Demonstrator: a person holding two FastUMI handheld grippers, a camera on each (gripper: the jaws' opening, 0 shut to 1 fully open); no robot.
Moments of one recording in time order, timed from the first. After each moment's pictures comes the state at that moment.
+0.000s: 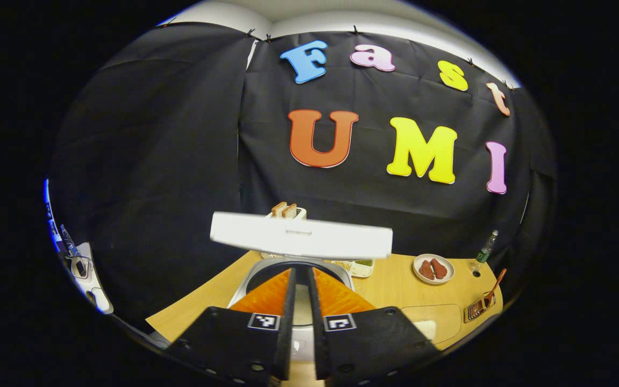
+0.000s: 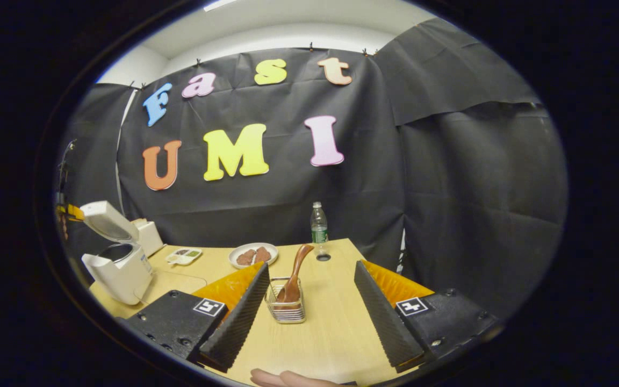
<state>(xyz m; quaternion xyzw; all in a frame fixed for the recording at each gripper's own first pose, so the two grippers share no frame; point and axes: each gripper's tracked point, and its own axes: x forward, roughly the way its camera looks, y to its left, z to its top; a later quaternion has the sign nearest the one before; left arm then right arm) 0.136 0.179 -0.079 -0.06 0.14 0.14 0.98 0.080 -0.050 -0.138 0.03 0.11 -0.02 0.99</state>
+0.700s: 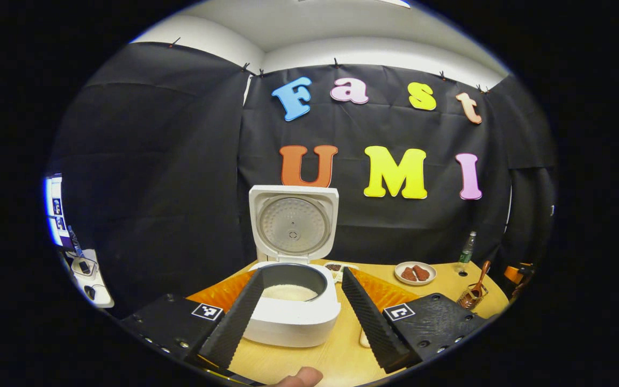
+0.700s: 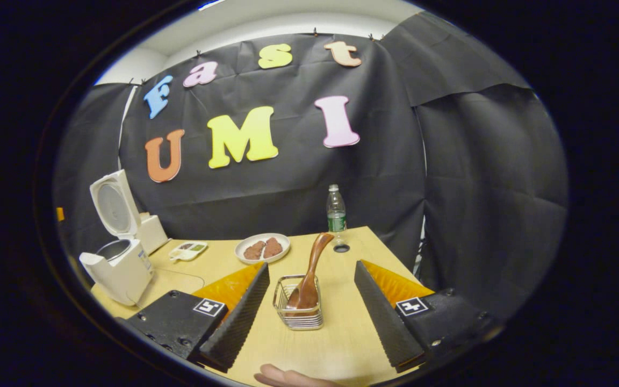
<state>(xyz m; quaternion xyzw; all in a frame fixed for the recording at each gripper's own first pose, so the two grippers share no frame) 0.037 0.113 -0.075 -0.04 0.05 0.11 0.99 0.155 -0.021 -0.189 0.04 0.14 0.03 0.99</state>
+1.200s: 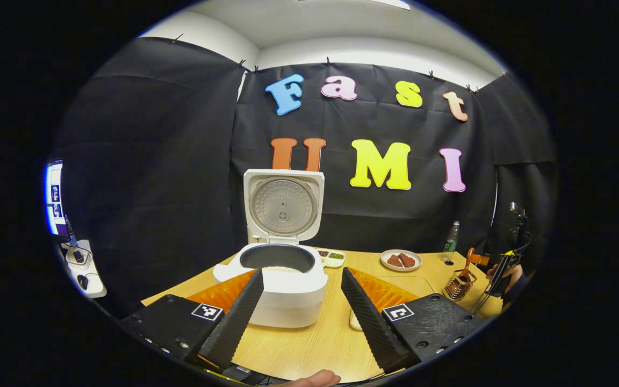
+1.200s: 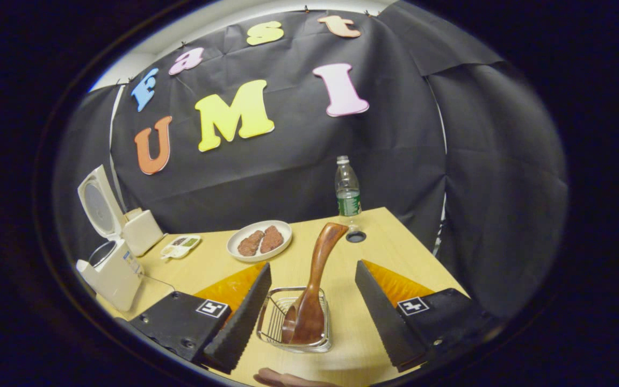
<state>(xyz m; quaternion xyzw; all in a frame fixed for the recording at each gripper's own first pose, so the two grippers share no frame) 0.001 0.099 -0.115 -0.04 0.06 0.09 0.99 0.252 -0.016 -0.241 0.08 0.21 0.05 0.97</state>
